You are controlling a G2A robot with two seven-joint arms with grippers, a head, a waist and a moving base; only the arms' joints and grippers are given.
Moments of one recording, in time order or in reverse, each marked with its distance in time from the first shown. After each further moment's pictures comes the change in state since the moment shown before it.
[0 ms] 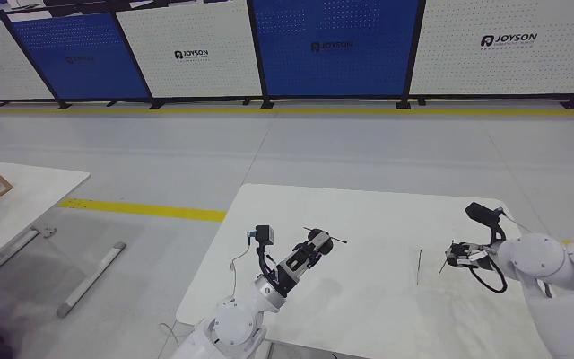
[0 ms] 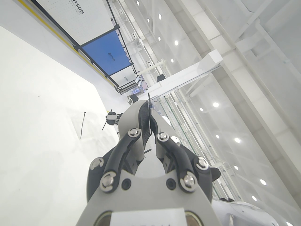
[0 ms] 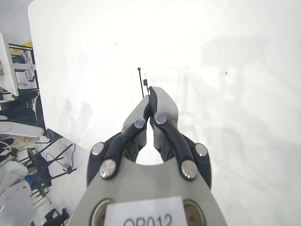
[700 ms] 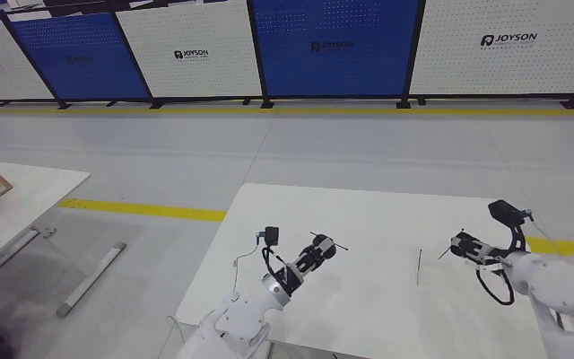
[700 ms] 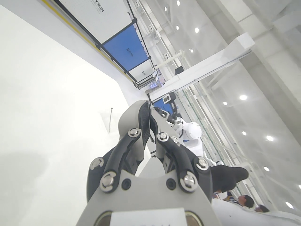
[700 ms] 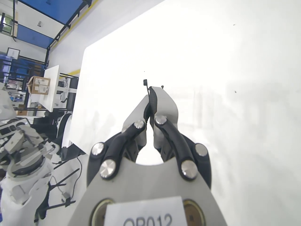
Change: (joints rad) left arm -0.065 -0.008 0.057 0.132 0.160 0.038 0.019; right arm -0.252 0.019 0.165 -0.294 0.091 0.017 -0.269
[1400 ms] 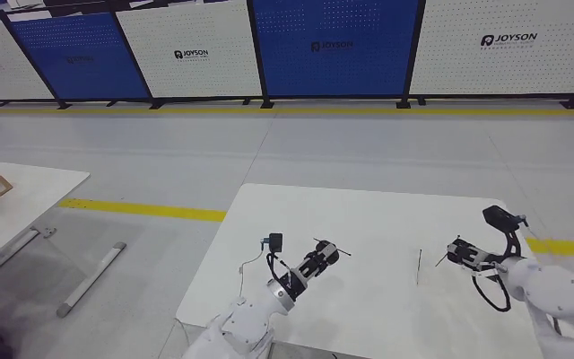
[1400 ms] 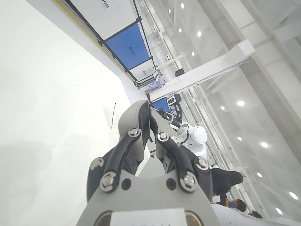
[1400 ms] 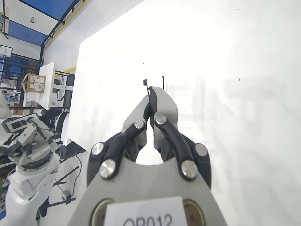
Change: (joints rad) left arm -0.004 -0.009 0.028 0.025 -0.068 -0.007 0.014; right arm -0.009 0.001 -0.008 -0.019 -0.001 0.021 0.038
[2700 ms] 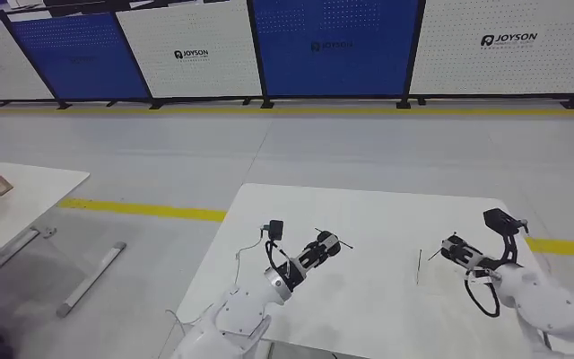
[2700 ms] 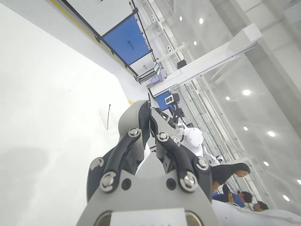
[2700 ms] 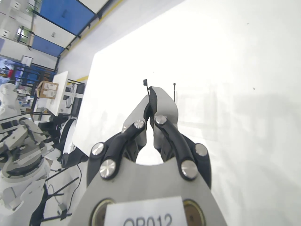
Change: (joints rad) left arm -0.019 0.011 -0.054 -0.085 0.026 0.083 -0.100; right arm -0.133 -0.011 0.013 -0.129 0.060 -0.012 -0.236
